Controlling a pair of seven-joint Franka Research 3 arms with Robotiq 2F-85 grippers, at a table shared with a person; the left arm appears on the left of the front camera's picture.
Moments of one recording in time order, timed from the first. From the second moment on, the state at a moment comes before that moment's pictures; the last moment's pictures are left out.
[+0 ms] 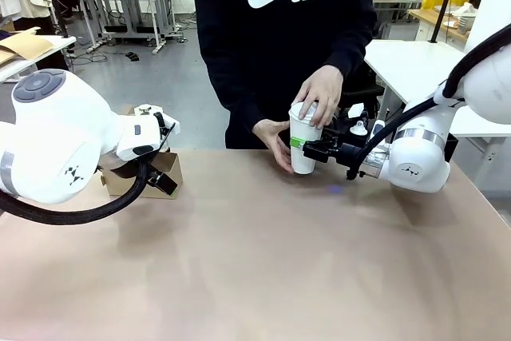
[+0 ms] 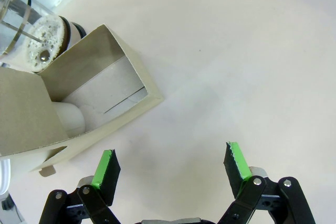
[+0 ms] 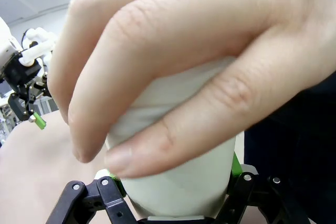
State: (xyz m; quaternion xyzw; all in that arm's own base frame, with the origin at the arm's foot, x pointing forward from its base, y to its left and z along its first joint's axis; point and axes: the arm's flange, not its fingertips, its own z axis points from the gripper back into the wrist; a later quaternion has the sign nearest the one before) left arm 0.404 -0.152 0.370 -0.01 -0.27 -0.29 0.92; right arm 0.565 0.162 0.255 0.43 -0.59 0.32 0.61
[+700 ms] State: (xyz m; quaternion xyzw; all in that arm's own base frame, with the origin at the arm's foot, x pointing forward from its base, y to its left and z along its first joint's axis) left arm 0.404 -0.152 0.370 -0.01 -0.27 -0.29 0.92; right arm 0.564 0.160 0.253 0.43 -0.59 0.32 0.61
